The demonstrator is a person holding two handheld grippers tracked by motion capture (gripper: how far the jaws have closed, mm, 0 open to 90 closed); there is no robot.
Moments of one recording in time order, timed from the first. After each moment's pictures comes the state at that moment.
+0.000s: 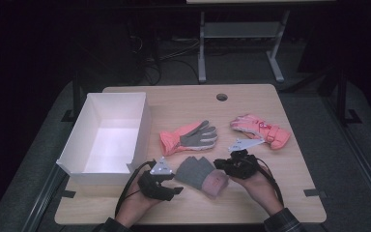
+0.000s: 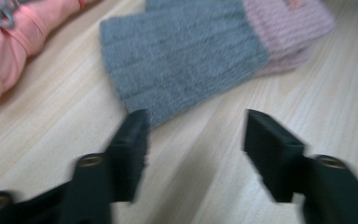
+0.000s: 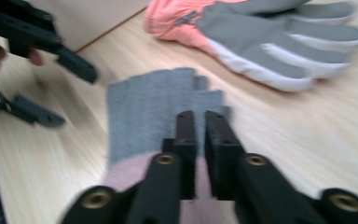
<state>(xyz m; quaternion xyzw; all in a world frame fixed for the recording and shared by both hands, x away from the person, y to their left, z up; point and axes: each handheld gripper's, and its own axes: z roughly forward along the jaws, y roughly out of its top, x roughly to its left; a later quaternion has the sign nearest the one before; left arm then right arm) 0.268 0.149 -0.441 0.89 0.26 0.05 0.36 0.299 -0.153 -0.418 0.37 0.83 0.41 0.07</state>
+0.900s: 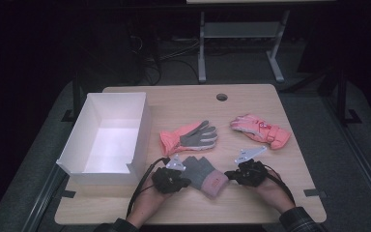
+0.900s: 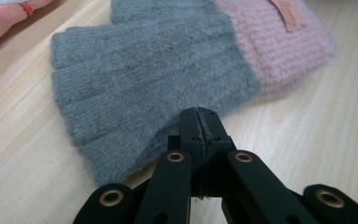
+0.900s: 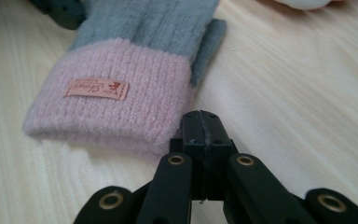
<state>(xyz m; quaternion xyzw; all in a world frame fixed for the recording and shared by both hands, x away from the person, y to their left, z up) 0.286 0.111 -0.453 0.90 0.27 0.02 0.35 0.298 -0.178 -0.457 0.30 0.89 0.35 0.05</state>
